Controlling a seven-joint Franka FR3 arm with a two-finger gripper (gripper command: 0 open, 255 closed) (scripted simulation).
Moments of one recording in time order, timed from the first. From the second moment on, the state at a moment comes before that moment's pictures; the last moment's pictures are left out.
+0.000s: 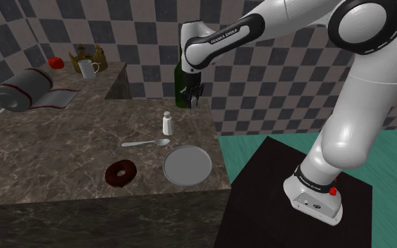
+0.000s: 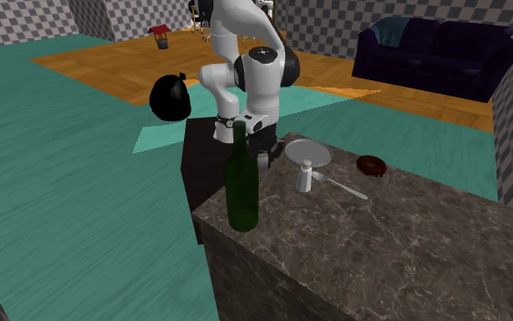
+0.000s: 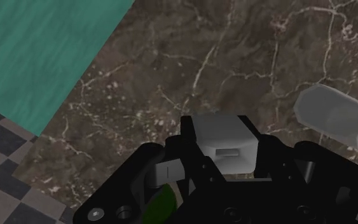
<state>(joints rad) 0.05 0.14 0.07 -1.98 0.02 2.08 0.21</state>
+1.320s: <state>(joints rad) 0.16 -0.08 0.18 -2.11 0.05 2.00 0.42</state>
